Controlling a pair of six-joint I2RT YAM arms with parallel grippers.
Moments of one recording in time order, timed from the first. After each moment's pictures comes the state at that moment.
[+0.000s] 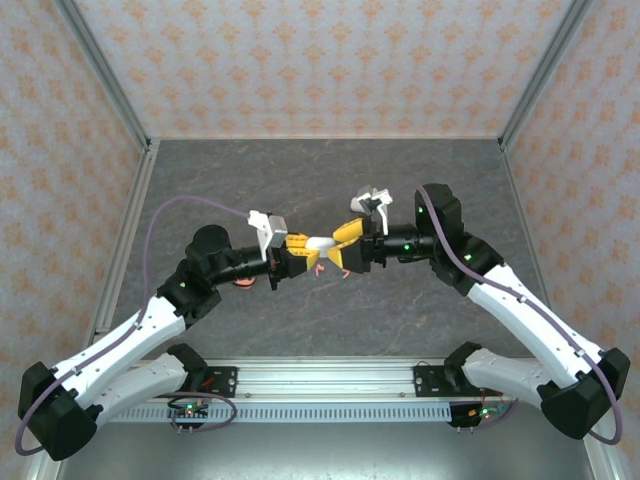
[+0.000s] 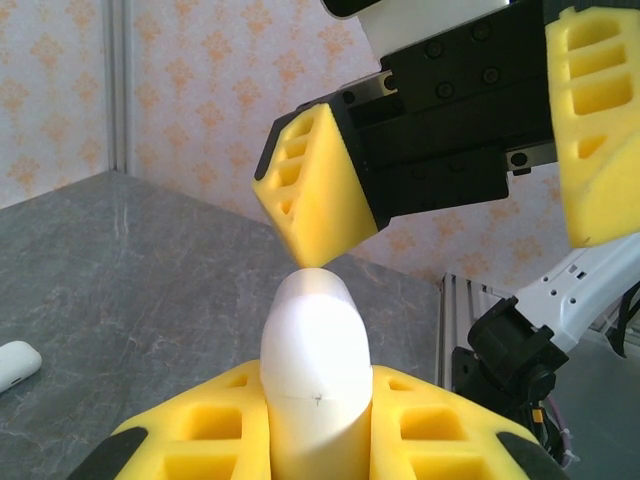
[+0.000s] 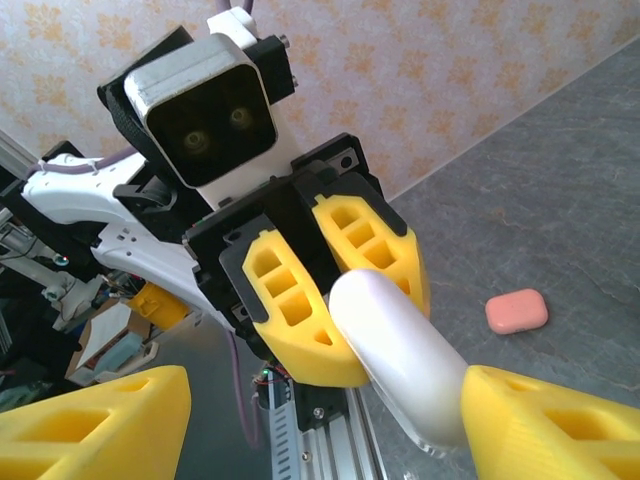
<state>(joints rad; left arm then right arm) -0.61 0.90 0.66 0.17 0.60 -0.18 0.61 1.03 1.01 -0.30 -0.88 0.32</state>
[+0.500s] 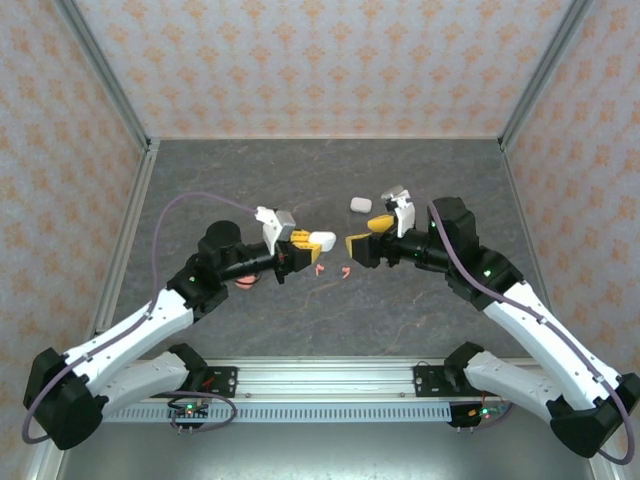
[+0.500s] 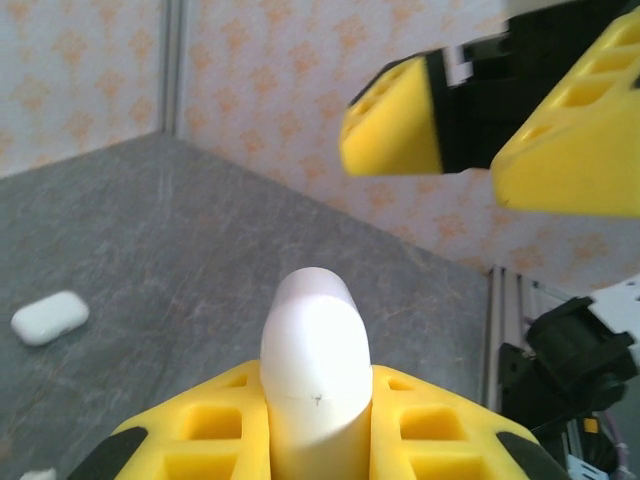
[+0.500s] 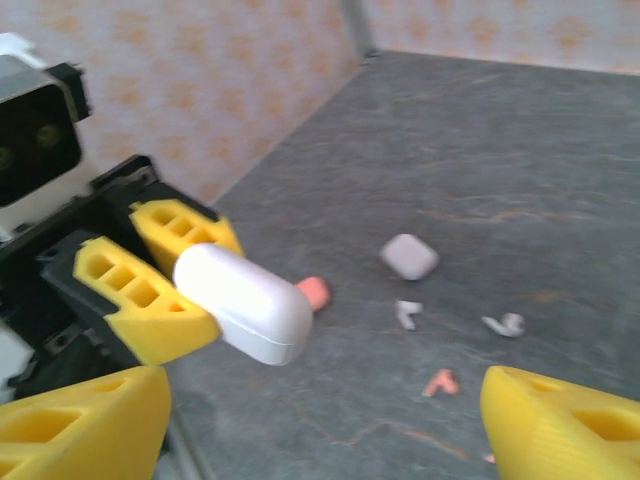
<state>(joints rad) -0.61 1.00 0.68 0.15 0.49 -0.18 0.61 0.90 0.98 -0.47 -0.34 0.27</state>
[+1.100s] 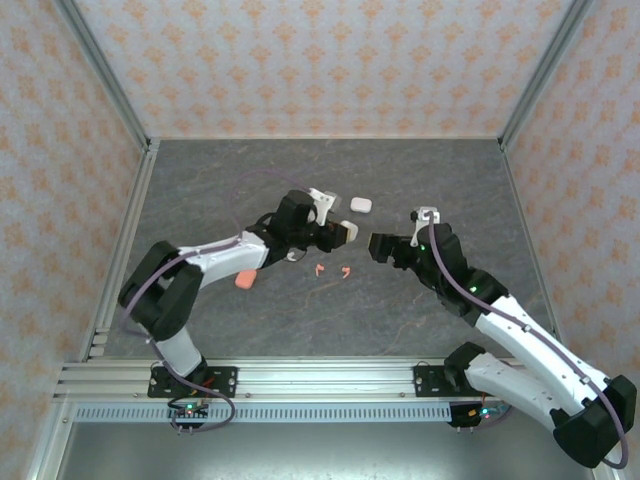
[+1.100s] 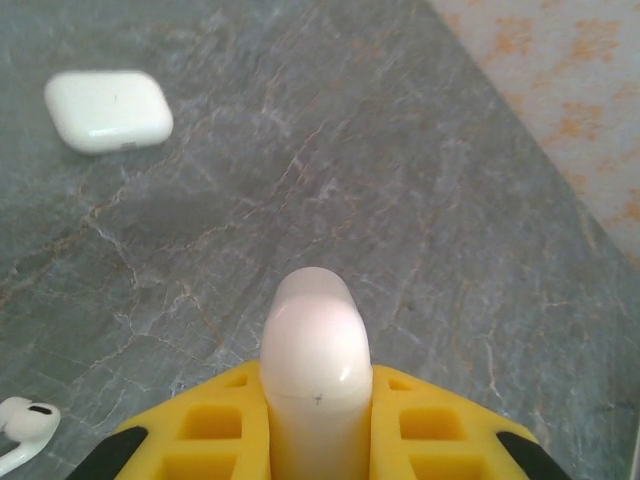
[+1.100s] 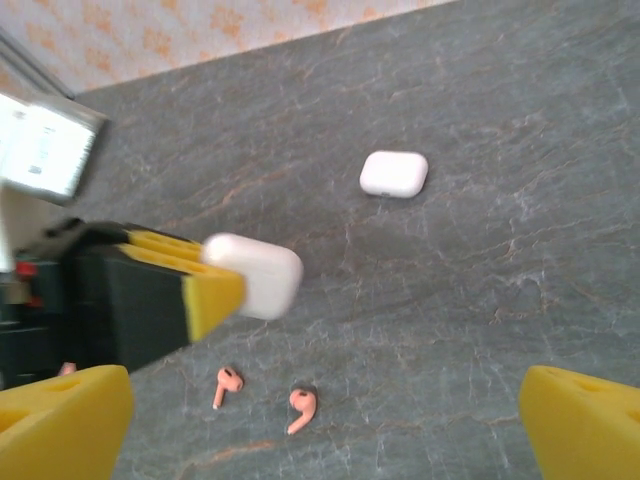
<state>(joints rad) -0.61 1.75 1.05 0.11 0.36 -0.41 0.60 0.83 0.71 -0.39 0.17 0.51</state>
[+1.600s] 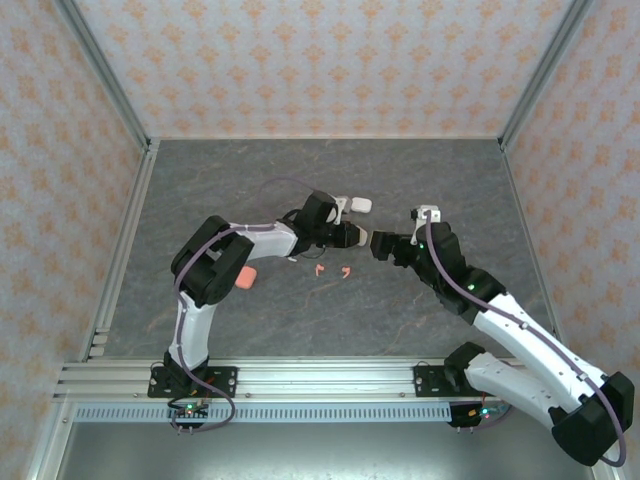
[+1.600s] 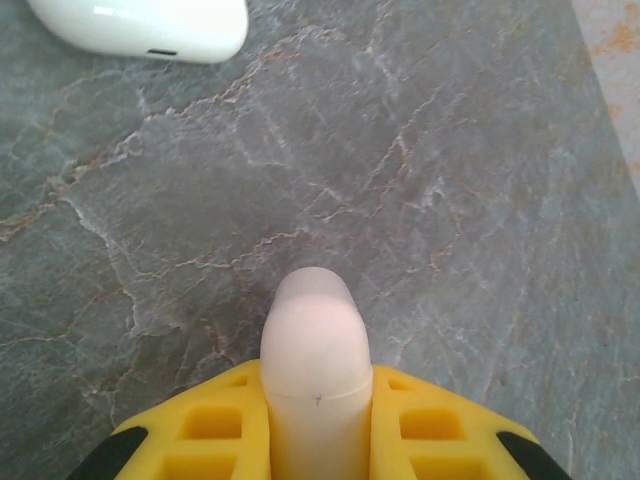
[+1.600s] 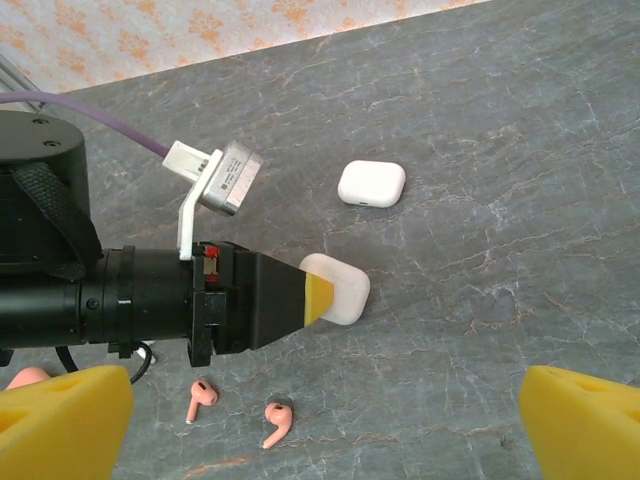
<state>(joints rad) -0.61 2.07 1.24 0.13 0.37 -0.58 0.59 0.86 0.71 -0.38 0.20 0.48</state>
